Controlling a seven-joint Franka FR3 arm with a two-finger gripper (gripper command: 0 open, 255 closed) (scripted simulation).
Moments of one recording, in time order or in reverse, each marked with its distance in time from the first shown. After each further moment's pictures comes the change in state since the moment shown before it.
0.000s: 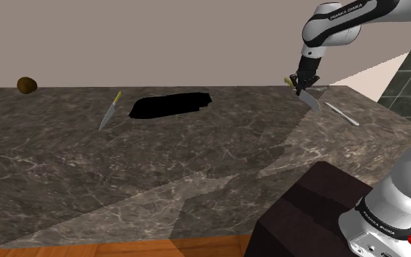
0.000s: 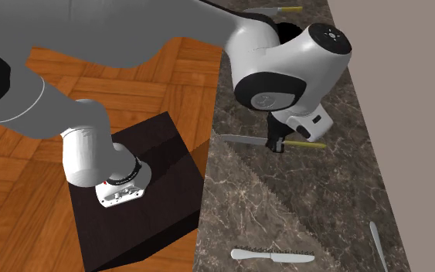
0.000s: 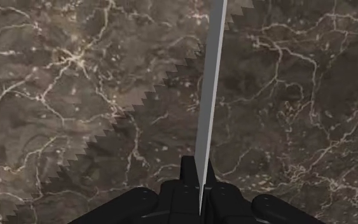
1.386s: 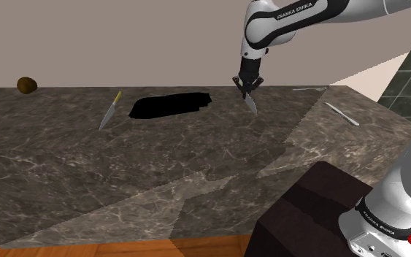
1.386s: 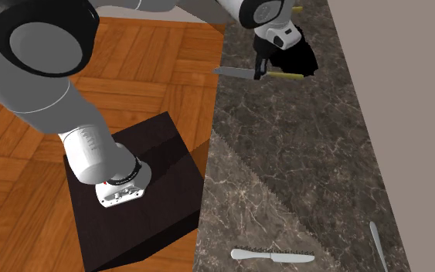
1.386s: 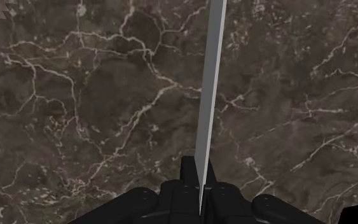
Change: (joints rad) arm 0.227 0.197 0.252 0.242 0.054 -0.047 0.452
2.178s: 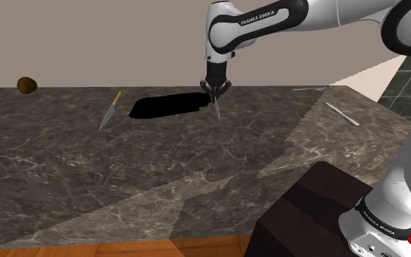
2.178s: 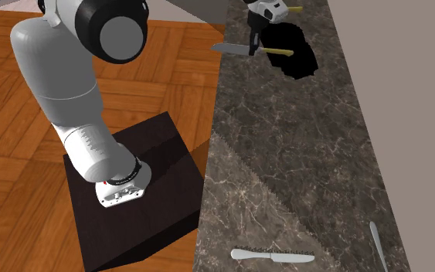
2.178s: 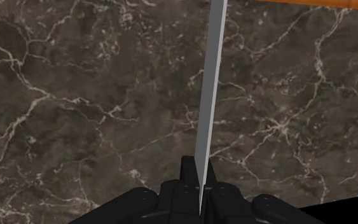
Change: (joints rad) arm 0.116 0.241 0.081 0.306 -0.012 -0.063 0.201
